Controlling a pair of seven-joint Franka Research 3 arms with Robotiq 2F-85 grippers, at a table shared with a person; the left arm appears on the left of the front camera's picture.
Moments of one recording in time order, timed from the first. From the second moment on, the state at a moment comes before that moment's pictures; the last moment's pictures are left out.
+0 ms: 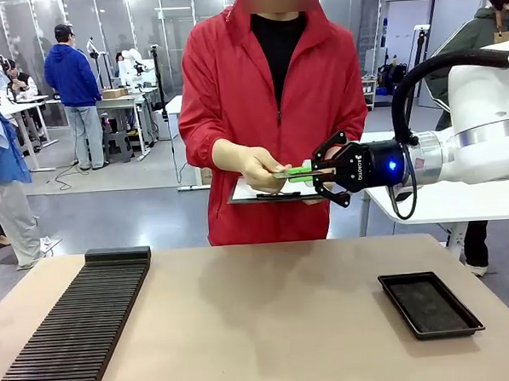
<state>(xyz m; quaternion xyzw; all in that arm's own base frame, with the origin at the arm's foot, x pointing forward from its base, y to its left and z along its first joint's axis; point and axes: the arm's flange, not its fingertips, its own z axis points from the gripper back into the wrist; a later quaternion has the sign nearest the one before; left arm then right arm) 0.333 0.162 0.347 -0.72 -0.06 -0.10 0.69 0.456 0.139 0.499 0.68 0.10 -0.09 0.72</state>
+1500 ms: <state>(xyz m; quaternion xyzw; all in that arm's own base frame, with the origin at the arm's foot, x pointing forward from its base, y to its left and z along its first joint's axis) 0.333 0.162 0.347 -0.72 -0.06 -0.10 0.69 0.453 0.137 0.494 0.68 0.11 -0.09 0.72</state>
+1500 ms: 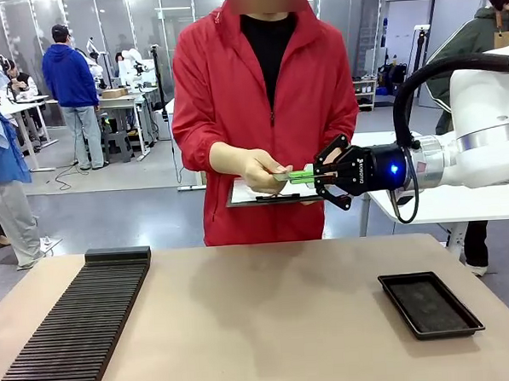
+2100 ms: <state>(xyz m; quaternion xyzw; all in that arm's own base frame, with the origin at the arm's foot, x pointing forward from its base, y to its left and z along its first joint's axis) 0.333 0.162 0.347 -0.72 -0.06 -0.10 0.69 0.453 0.137 0.494 0.68 0.11 -0.09 0.72</state>
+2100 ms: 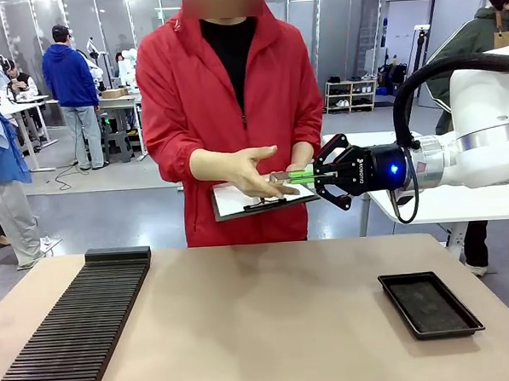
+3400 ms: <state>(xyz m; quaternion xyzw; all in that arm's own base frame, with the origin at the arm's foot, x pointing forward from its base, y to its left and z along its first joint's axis) 0.333 0.162 0.347 -0.72 -0.06 -0.10 0.69 0.431 0.065 0.512 0.63 0.05 -0.02 0.78</state>
